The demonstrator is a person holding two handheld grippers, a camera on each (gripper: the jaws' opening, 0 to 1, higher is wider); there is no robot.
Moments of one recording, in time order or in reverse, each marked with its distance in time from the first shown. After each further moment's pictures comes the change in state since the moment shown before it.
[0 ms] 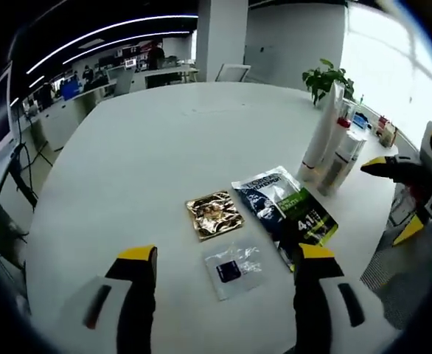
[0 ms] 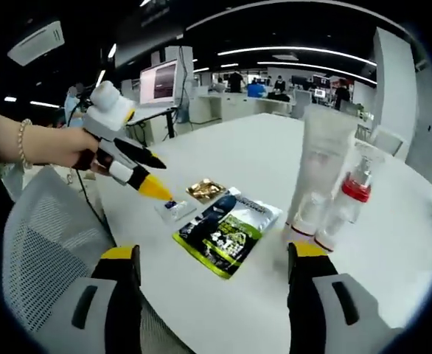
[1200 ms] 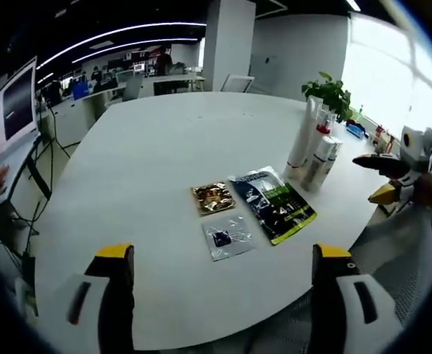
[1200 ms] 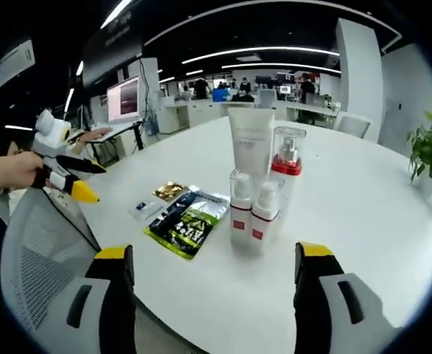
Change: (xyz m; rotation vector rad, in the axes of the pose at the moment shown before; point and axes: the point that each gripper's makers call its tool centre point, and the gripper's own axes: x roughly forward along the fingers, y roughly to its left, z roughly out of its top) left arm -0.057 -0.008 -0.018 -0.024 -0.048 0.022; right arm -0.029 -0.037 -0.017 0.093 -0.022 -0.108
